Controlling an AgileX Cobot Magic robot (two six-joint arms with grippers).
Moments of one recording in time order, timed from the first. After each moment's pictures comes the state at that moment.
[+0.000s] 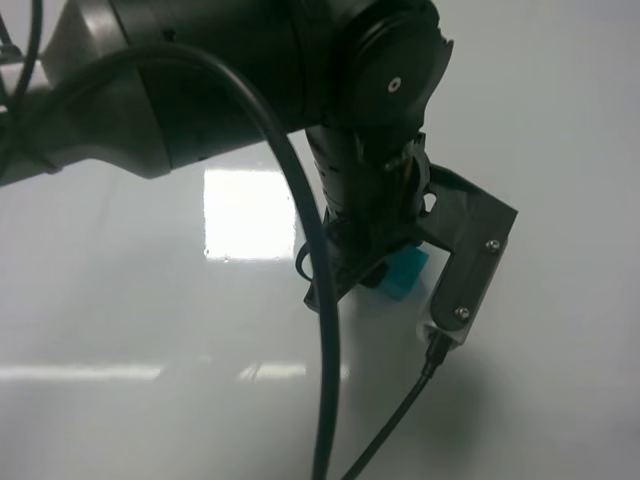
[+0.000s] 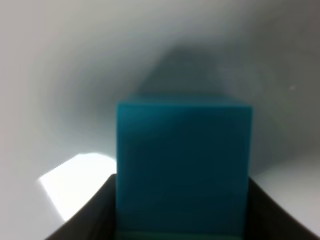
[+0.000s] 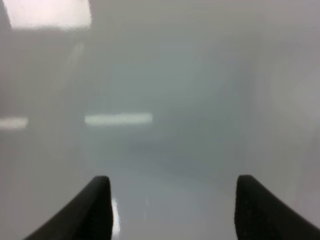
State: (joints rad) left arm -1.07 1.95 -2.03 0.38 1.22 1.01; right arm -0.05 0.00 -0.54 -0.03 1.06 -0.01
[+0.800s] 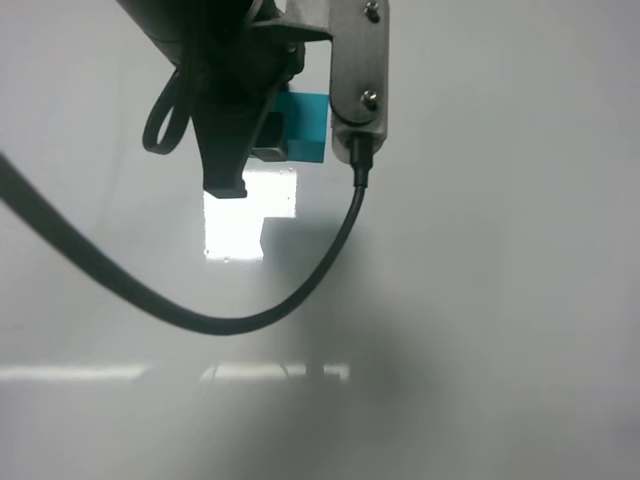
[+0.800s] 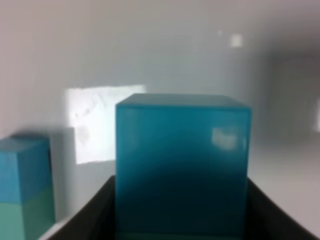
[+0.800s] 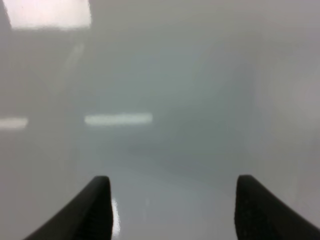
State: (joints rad) left arm -0.98 1.64 -1.89 0.50 1.22 0.70; right arm -0.05 0.00 -0.54 -0.03 1.06 -0.01
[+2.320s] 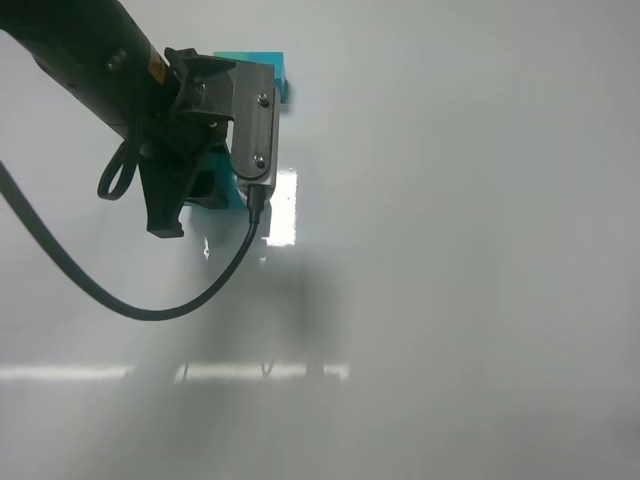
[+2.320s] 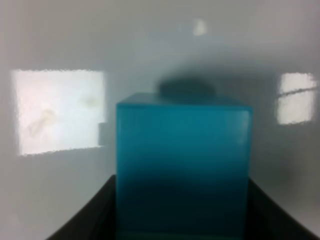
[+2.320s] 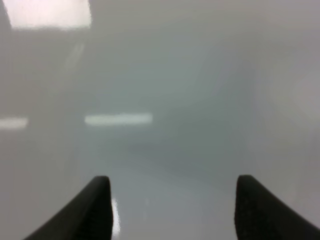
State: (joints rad) left arm -0.70 1.59 -1.65 0.28 1.01 0.86; right arm -0.05 0.00 -0.54 -0.03 1.06 -0.01
